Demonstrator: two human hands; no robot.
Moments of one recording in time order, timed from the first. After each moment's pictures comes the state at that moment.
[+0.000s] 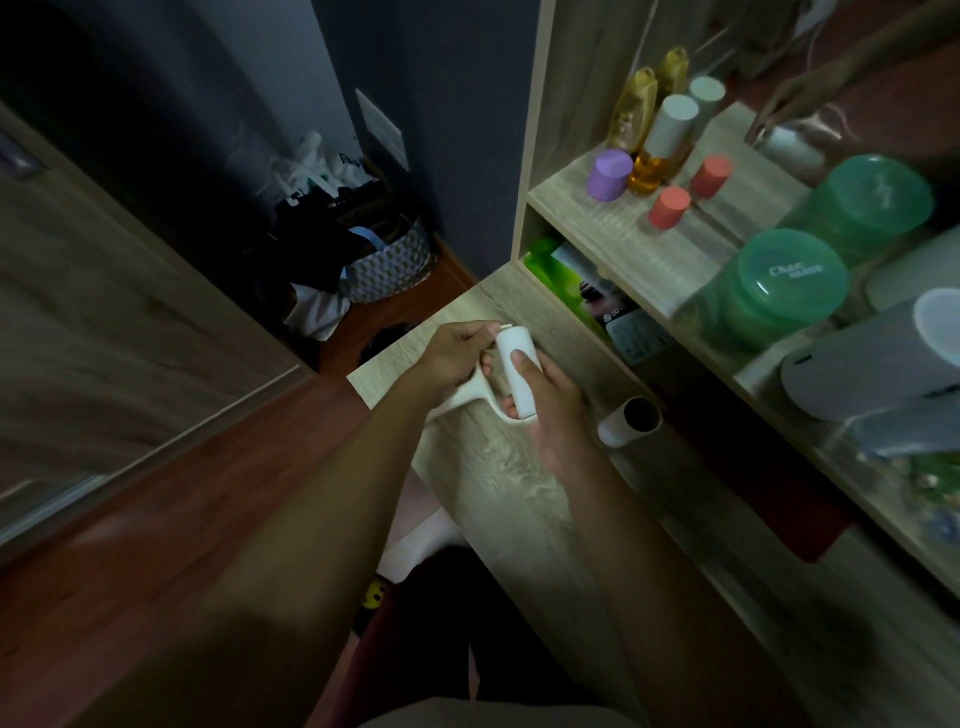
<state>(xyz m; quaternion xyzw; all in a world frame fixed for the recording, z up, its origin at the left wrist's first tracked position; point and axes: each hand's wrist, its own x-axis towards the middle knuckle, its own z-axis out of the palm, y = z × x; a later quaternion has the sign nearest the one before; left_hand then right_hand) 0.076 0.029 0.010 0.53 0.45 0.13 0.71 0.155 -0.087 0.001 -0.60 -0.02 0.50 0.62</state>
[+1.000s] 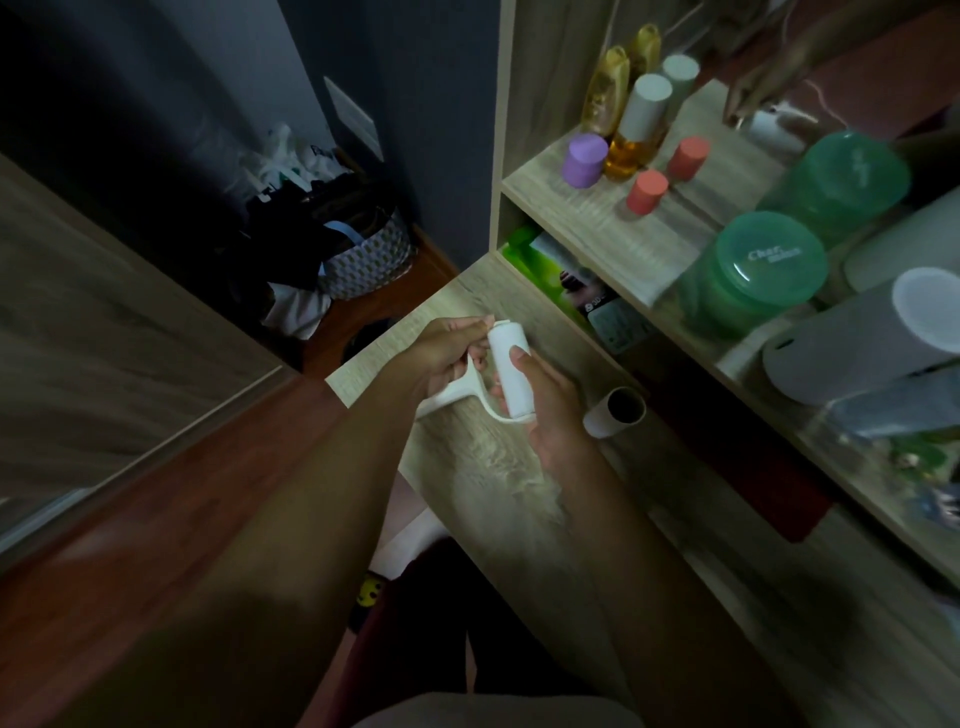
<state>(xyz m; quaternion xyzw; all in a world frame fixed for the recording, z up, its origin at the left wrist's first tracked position) 0.094 0.035 0.005 0.40 0.44 0.08 0.80 0.170 -0.097 -0.005 -0.60 0.02 0.50 0.62</state>
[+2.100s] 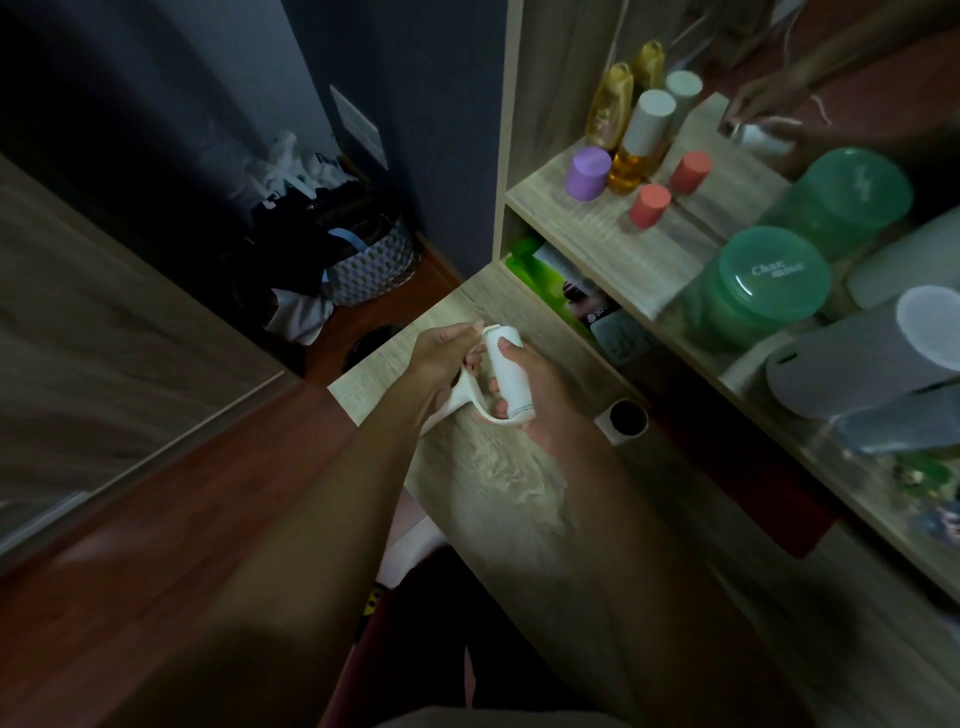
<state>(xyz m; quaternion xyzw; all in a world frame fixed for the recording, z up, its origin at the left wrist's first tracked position) 0.094 0.027 0.006 0.38 0.49 0.20 0.76 0.181 -0.064 0.000 -0.58 0.05 0.60 0.55</state>
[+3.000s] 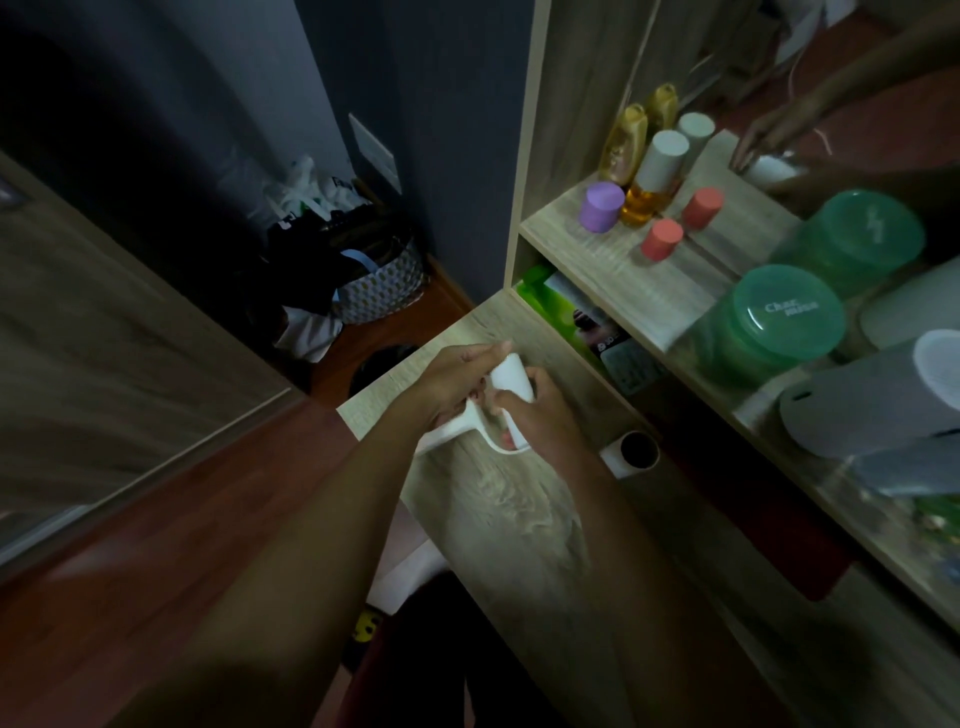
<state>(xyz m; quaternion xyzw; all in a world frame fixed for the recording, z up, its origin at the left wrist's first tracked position) 0.090 0.042 0.009 0.49 0.45 0.09 0.74 0.184 -0.069 0.005 -0.74 -0.25 0.46 0.42</state>
